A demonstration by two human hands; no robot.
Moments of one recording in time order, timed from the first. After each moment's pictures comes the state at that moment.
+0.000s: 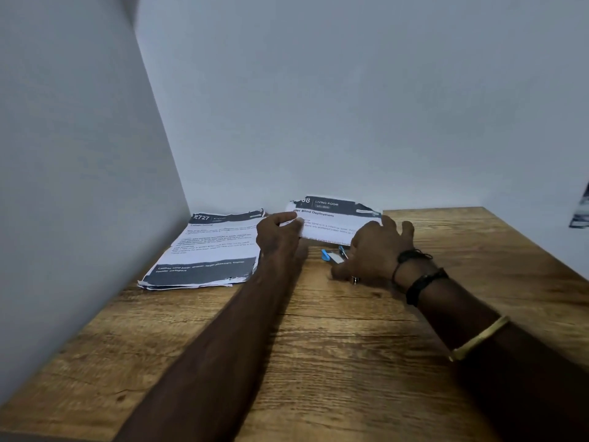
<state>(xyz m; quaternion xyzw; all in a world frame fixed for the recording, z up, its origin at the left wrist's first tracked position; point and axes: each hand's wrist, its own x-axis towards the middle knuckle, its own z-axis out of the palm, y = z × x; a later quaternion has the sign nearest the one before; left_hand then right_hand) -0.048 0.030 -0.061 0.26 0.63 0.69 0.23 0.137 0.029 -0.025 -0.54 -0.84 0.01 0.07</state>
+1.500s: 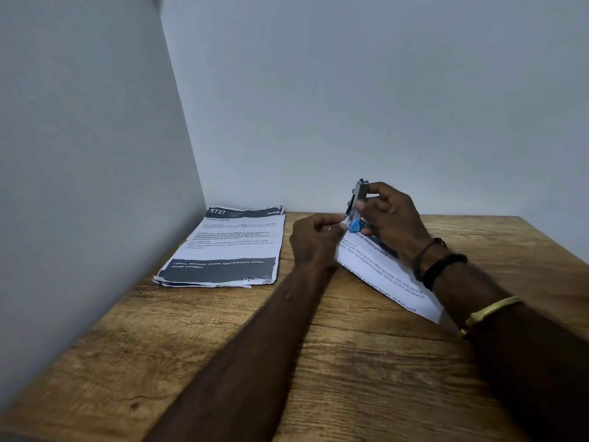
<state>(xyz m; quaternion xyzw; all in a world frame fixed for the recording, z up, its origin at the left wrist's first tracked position) -0.026 0.024 -0.061 0.36 0.58 0.68 0.26 0.106 0.082 -0.025 -0.28 -0.71 0.45 0.48</state>
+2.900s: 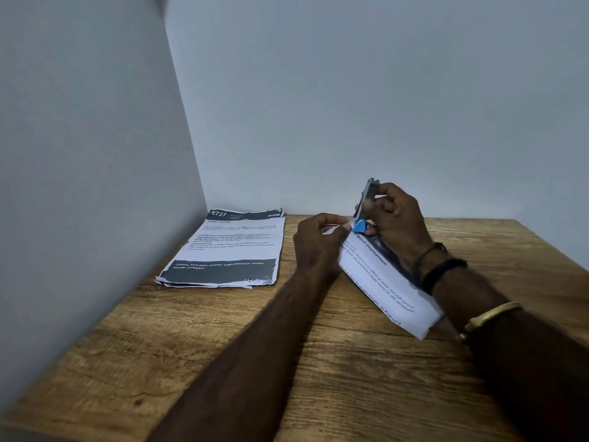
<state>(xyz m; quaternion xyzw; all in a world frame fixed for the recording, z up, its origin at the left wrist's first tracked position) -0.020 0.016 -0.056 0.42 0.60 0.66 0.18 0.109 0.077 -0.025 -0.30 -0.69 0.40 0.52</state>
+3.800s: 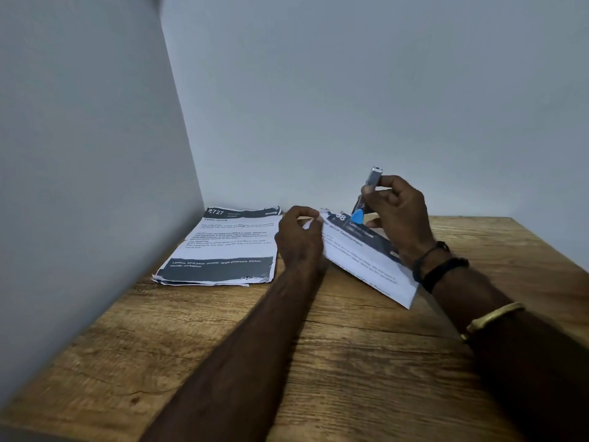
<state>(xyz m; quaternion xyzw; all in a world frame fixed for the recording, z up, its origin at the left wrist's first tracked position) -0.033 0.009 -0.050 0.34 0.66 0.66 0.09 0.113 0.071 -0.016 -0.31 -0.66 0.39 0.56</state>
